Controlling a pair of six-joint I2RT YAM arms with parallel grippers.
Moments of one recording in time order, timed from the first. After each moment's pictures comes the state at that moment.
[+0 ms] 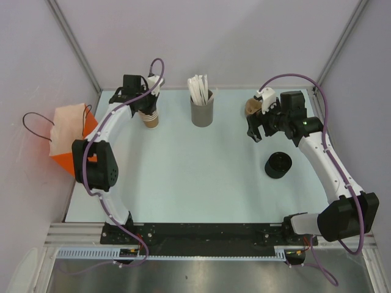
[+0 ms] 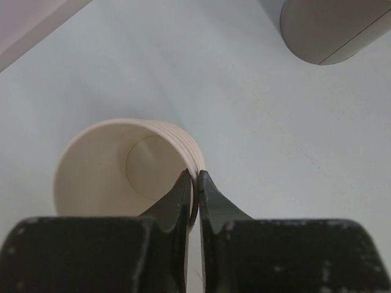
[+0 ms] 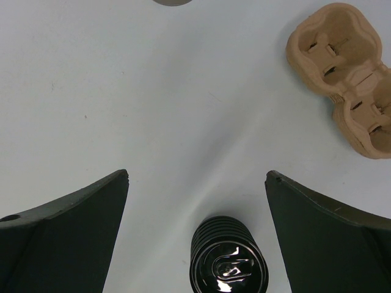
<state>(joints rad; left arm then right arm) -0.12 1.83 1.58 -0.49 0.25 0.39 0.21 1.32 1.28 -0.64 -0.33 -0.31</state>
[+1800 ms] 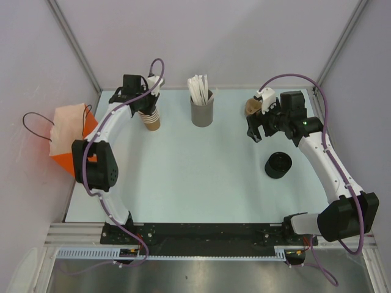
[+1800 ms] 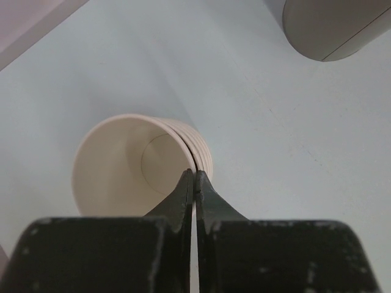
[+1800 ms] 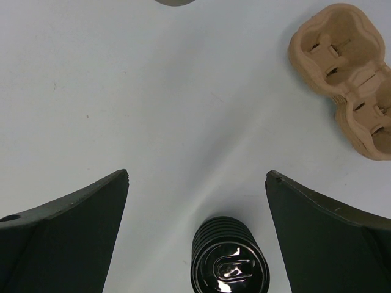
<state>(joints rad) -0.12 1.83 1.59 -0.50 0.24 0.40 0.21 1.32 1.28 -0.64 -0.34 -0.31</state>
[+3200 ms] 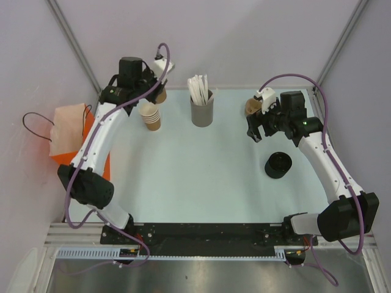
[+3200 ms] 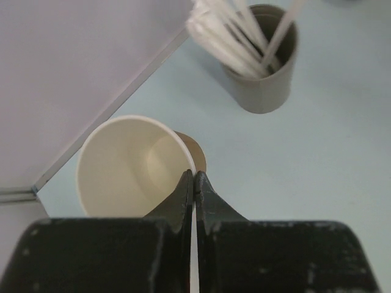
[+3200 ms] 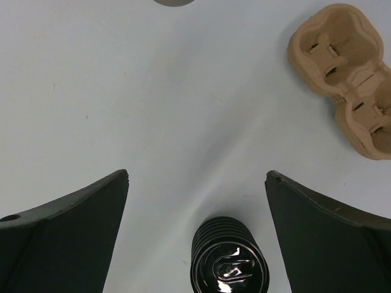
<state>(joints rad) -0.24 1.65 1.81 -0.68 0.22 0.47 0.21 1.32 1.28 -0.64 -0.34 -0.31</state>
